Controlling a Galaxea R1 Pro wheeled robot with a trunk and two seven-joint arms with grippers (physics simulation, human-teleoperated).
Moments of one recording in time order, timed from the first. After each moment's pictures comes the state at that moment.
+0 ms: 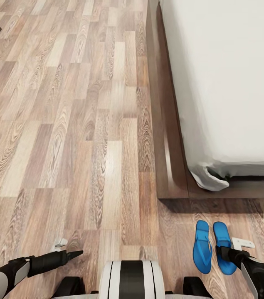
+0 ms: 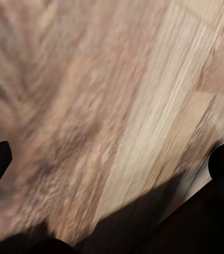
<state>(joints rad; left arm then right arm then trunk) -0.71 0.32 -0.77 -0.02 0.97 0.14 -1.08 -0.39 -0.24 -0.34 -0.74 0.05 0.30 0.15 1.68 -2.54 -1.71</state>
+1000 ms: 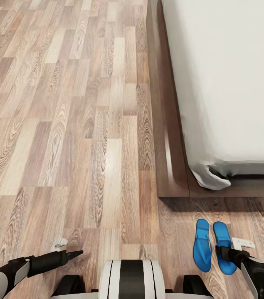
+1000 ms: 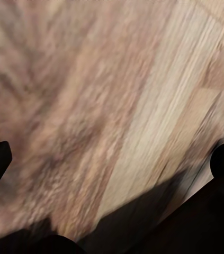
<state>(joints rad) -0.71 0.32 -0.77 -0.02 0.97 0.14 -1.08 -0.39 -0.24 -0.34 -0.74 0.06 0.30 0.15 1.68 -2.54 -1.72</state>
